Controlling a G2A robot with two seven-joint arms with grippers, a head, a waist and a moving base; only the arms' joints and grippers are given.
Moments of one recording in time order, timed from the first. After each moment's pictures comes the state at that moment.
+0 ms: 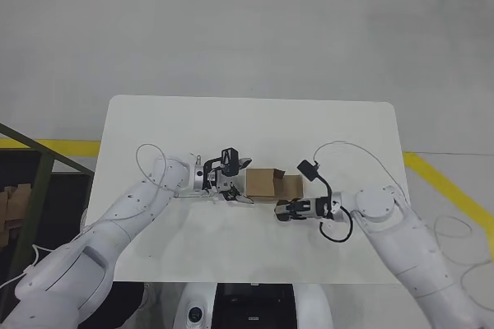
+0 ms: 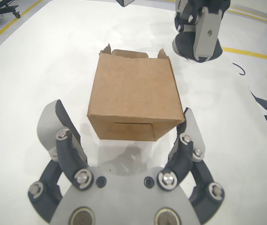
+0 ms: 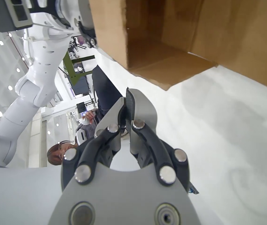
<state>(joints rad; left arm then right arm) 0.79 -1.14 -0.67 -0.90 1.58 -0.93 0.59 -1.14 -1.10 1.03 -1.46 0.05 0.01 1.12</state>
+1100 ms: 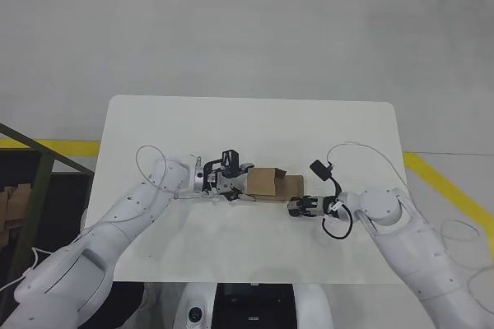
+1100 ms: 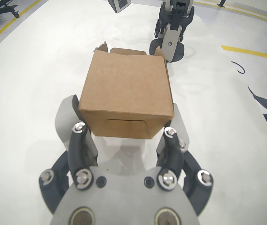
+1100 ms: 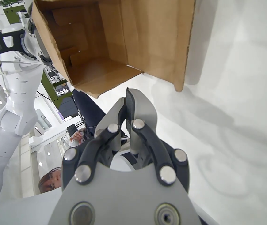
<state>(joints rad) 0.80 -1.13 -0.69 -0.92 1.60 -0.94 0.58 -1.15 -1.08 1.05 -1.44 -0.03 0.09 1.04</state>
